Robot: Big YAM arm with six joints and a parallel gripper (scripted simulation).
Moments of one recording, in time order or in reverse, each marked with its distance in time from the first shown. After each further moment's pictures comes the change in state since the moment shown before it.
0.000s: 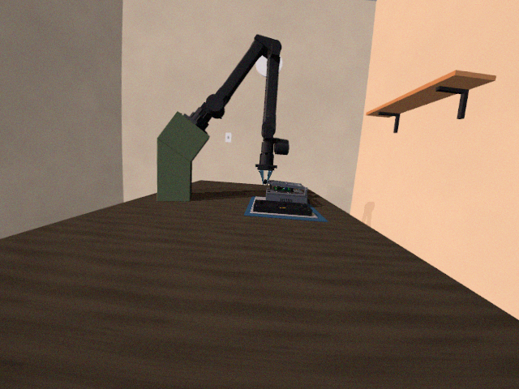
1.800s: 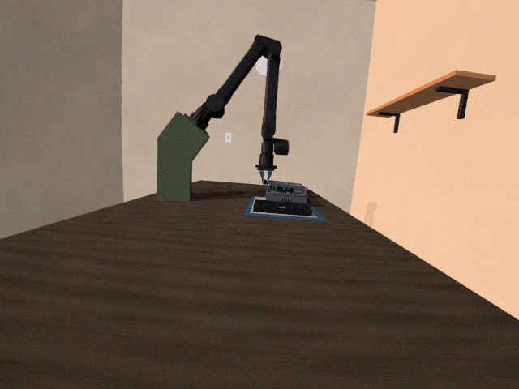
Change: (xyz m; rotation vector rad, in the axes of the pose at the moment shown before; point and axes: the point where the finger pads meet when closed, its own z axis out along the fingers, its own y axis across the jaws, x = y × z) arm 0.000 0.000 0.001 0.002 0.000 0.000
